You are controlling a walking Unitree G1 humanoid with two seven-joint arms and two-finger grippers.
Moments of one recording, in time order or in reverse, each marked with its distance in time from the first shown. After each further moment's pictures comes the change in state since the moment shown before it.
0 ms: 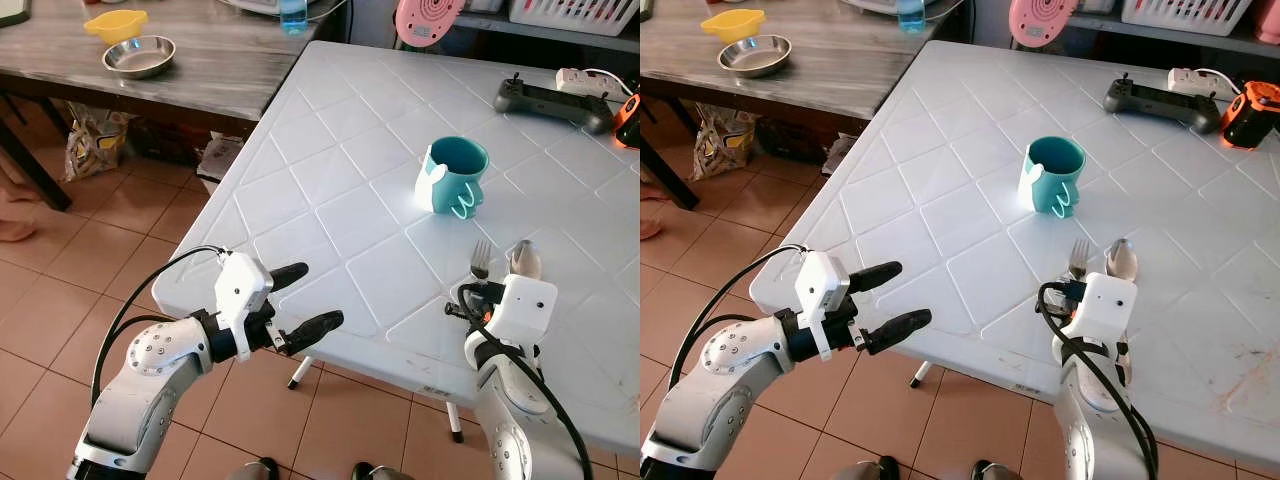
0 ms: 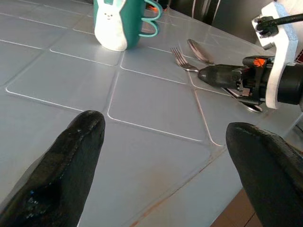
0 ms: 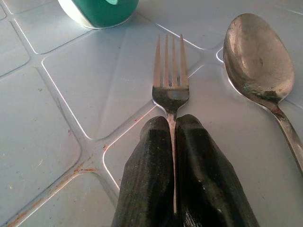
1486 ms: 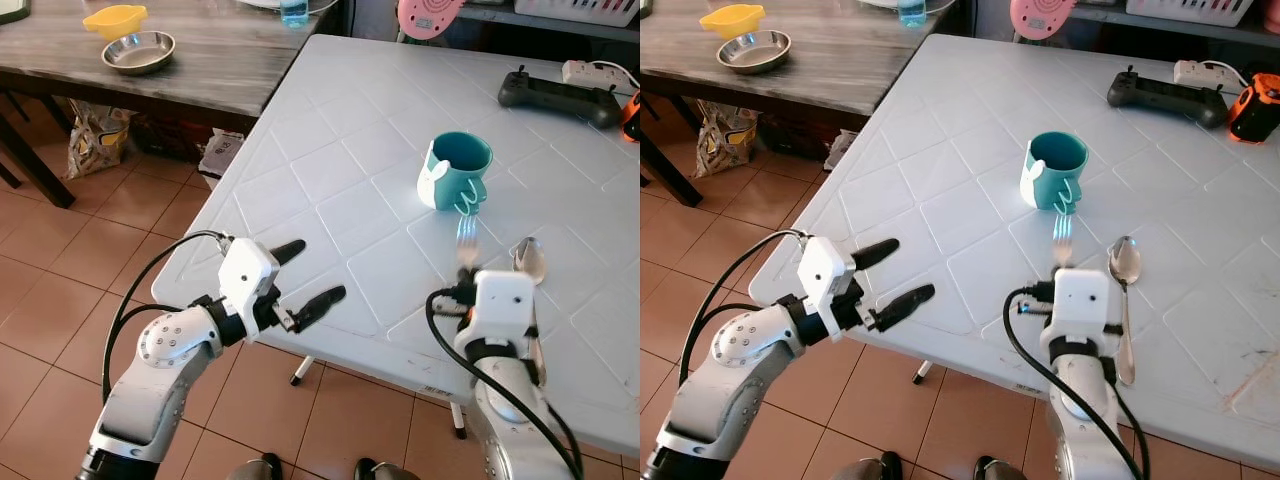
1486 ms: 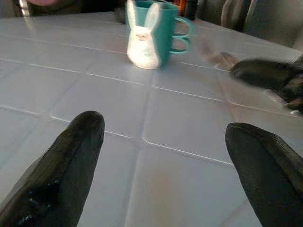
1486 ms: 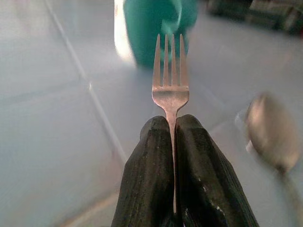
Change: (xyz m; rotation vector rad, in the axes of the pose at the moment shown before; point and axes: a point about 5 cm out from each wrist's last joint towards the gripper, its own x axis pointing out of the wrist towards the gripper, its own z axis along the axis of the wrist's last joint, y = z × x) left arm 0.012 0.008 0.011 0.101 -0.063 0.158; right arm -0.013 0.018 0.023 -0.271 -0.242 0.073
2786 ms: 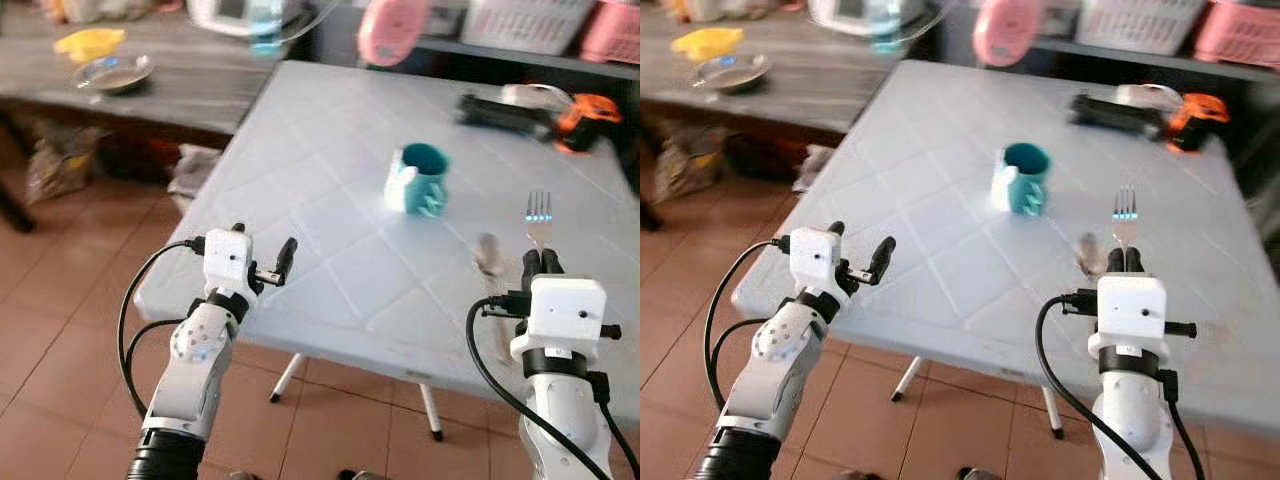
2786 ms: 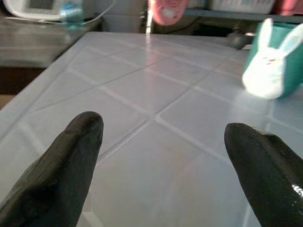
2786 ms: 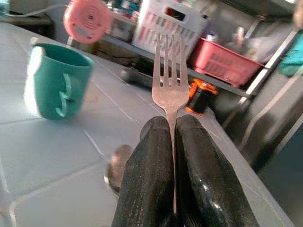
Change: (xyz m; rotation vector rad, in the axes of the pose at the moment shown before) left arm 0.015 0.033 -0.035 -0.062 -0.018 0.578; right arm -0.020 -0.041 0.020 -0.181 -0.154 -0.139
